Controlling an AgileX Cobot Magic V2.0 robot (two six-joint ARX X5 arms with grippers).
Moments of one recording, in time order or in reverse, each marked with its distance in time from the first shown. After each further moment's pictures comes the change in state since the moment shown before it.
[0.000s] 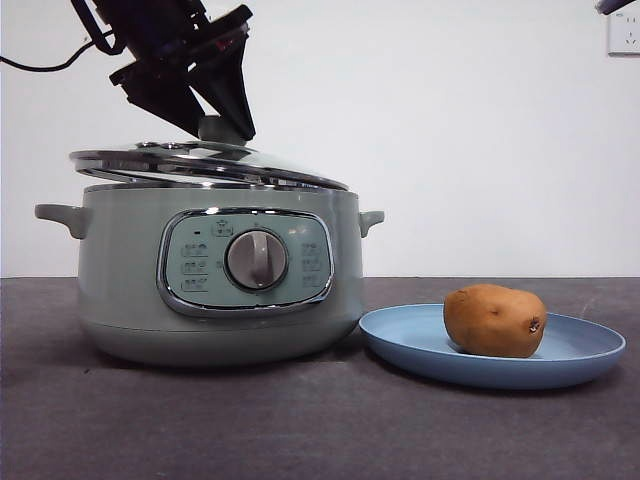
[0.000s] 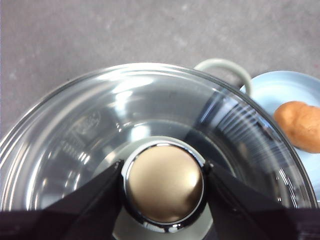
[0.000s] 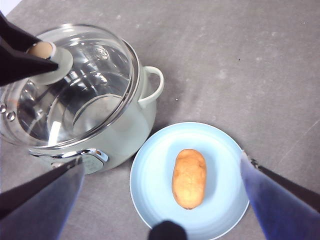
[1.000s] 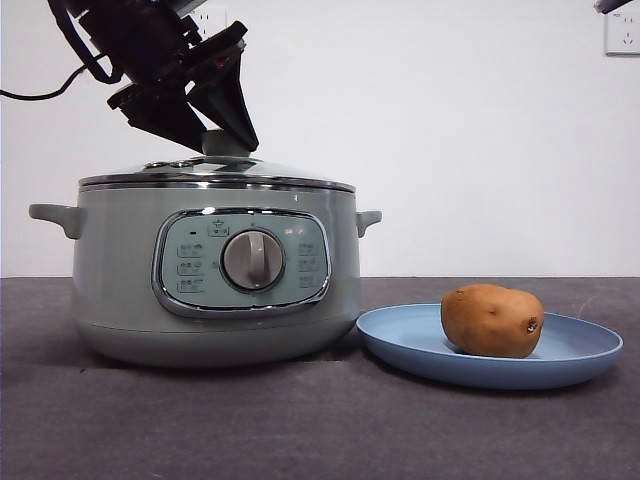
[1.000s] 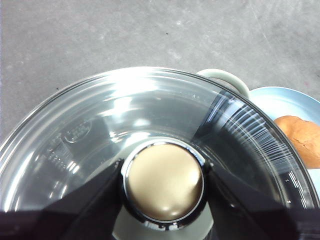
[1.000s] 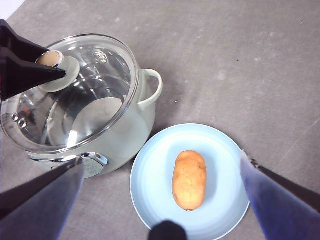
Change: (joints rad) left arm 0.019 -0.025 -0.132 0.154 0.071 -0.037; right arm 0.000 0.000 0.000 0.007 0.000 0.011
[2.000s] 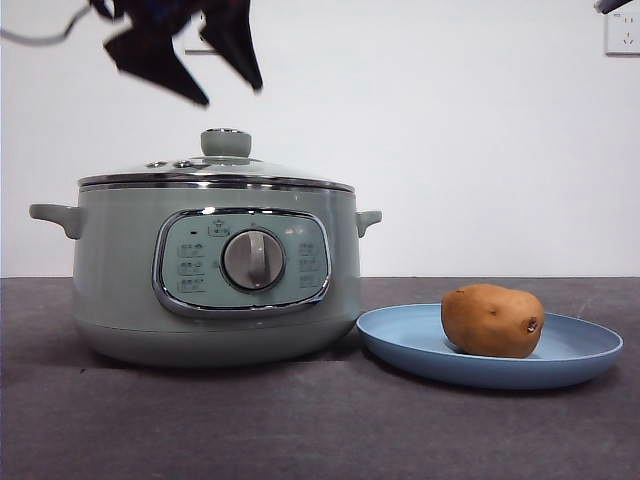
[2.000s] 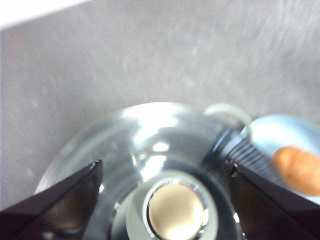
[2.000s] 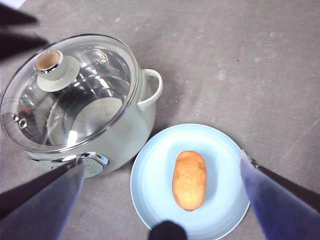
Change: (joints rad) left arm 0.006 -0.013 0.209 -0.146 -0.064 -0.030; right arm 0.000 0.000 0.000 0.000 0.000 0.000
